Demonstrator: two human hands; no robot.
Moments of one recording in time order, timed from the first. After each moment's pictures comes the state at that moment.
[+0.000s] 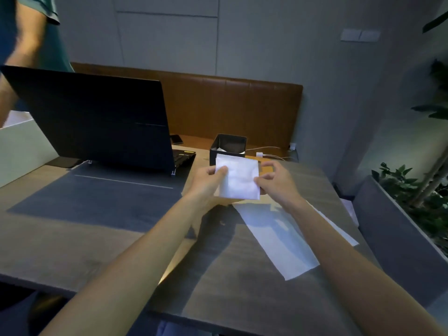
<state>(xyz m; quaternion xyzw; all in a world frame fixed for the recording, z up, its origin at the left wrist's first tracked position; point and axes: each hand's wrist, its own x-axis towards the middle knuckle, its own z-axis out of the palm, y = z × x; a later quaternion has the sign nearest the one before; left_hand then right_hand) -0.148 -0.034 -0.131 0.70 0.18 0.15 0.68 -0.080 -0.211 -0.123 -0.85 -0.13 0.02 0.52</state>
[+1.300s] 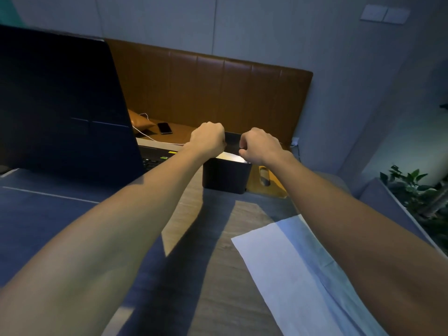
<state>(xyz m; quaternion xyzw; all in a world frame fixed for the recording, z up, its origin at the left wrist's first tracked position) 0.063 0.044 -0.101 0.98 0.09 0.15 0.11 0.110 -0.101 -0.098 -0.94 -0.30 -0.10 0.09</state>
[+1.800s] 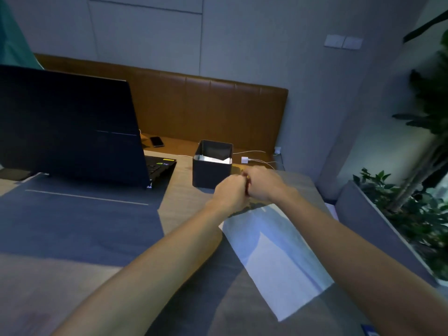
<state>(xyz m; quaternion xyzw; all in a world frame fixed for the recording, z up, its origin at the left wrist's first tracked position) -0.052 -0.089 -0.131 0.97 0.05 0.08 0.21 0.006 -0.187 -0.110 -0.96 -0.26 -0.02 0.07</state>
